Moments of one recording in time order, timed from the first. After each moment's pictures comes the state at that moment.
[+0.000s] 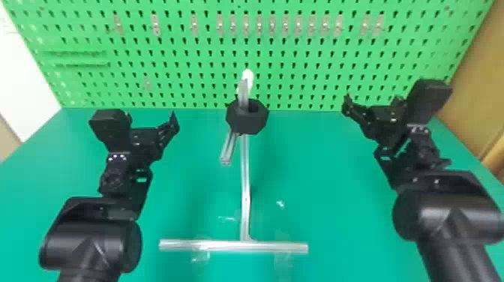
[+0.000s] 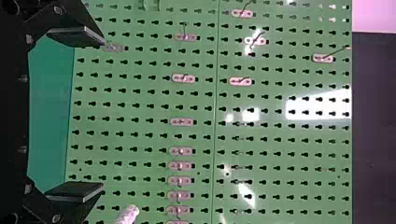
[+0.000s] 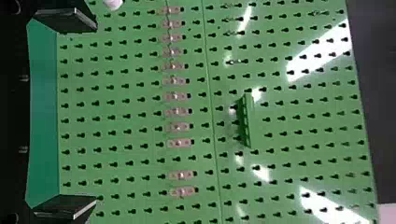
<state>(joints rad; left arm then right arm) -0.11 0.13 -0.01 -1.59 0.15 0.00 0.06 -0.27 -0.06 0.02 -1.51 -0.17 0.09 0.02</state>
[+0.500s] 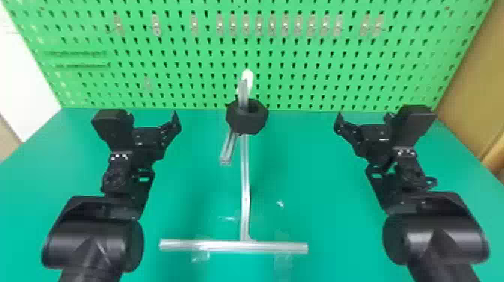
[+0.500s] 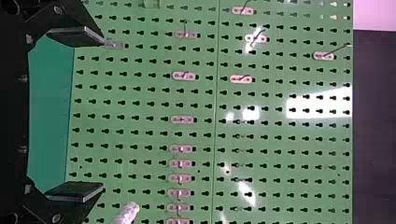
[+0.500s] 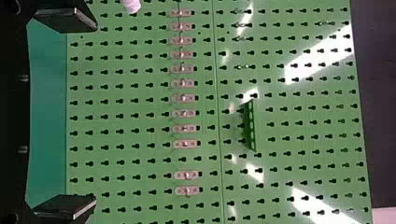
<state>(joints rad) -0.12 0.12 -0.02 -1.59 0.15 0.00 0.06 -0.23 -0.08 0.08 -1.43 -0.16 -0.05 -0.01</state>
